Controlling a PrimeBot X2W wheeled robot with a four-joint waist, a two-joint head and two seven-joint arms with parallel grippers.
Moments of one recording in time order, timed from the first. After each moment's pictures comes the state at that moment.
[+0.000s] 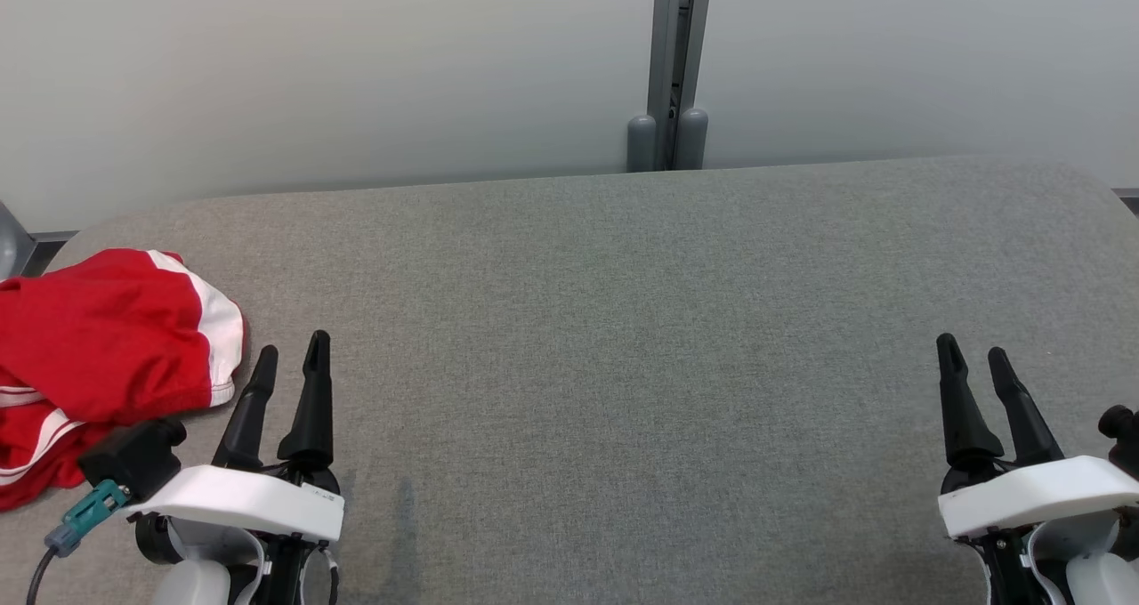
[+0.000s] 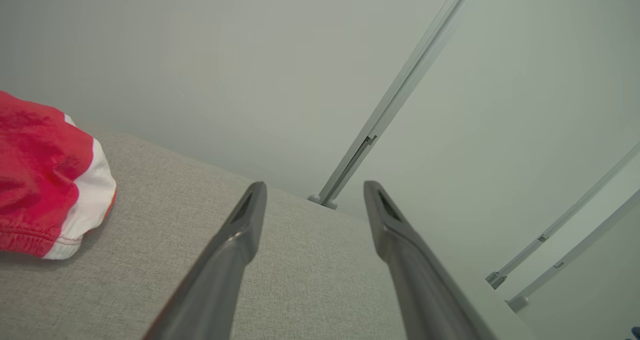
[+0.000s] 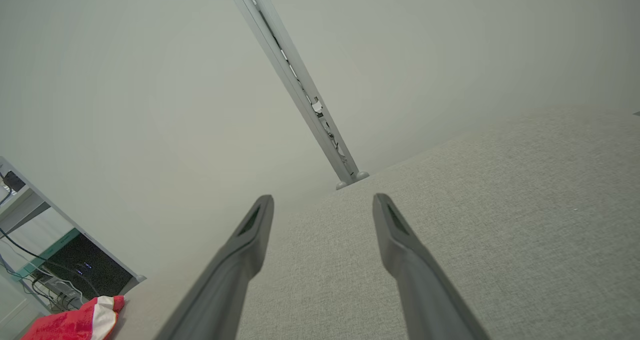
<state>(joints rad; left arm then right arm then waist) -0.13 0.09 -0.05 0.24 -0.70 -0.12 -0.12 -0.12 -0.09 -0.01 0.22 0.64 0.13 -0.12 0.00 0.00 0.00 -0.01</state>
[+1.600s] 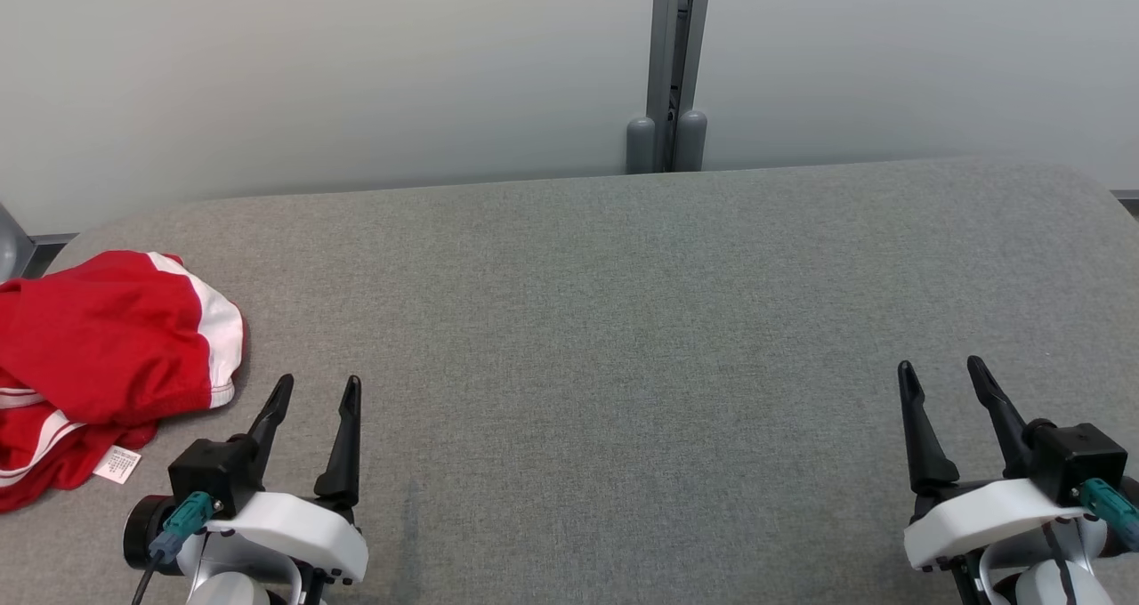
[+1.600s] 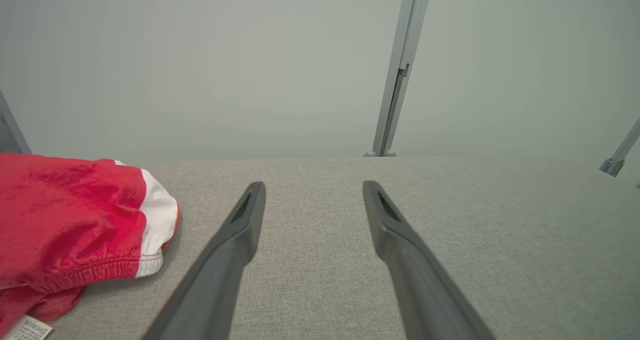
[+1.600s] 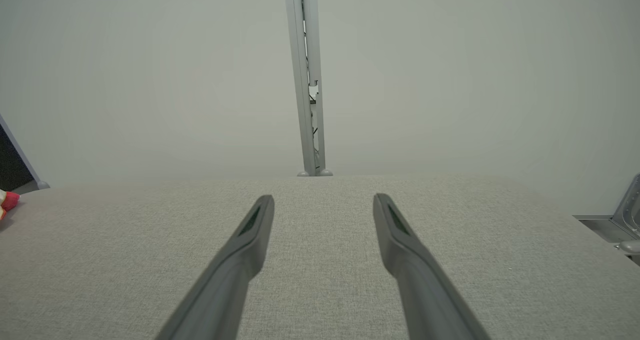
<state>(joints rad) -0.15 0.10 -0.09 0.40 -0.26 -0.07 -0.23 -0.13 -0.07 -0.01 0.32 0.16 0.13 -0.23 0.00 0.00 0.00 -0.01</state>
